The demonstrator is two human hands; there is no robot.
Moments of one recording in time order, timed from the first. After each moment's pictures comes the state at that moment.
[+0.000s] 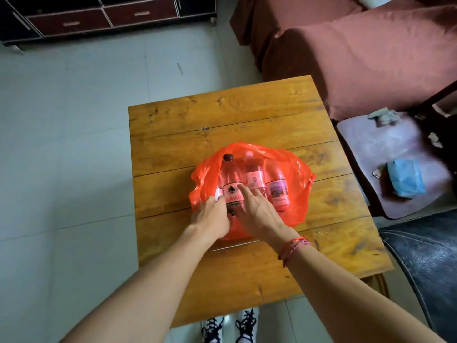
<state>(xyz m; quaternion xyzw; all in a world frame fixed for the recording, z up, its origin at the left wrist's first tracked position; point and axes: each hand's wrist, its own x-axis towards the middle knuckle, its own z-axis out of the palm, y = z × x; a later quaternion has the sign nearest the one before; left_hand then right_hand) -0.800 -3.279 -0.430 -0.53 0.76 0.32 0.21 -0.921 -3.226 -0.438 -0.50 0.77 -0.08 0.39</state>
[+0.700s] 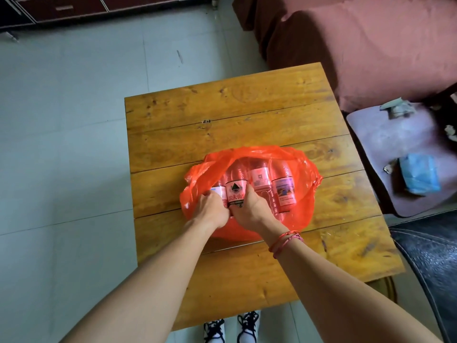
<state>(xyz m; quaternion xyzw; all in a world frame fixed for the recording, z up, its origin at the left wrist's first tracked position) -0.807 -3.303 -0.457 -0.63 0.65 0.38 0.17 -0.909 -3.252 -0.468 -0.33 0.80 -0.11 0.49</state>
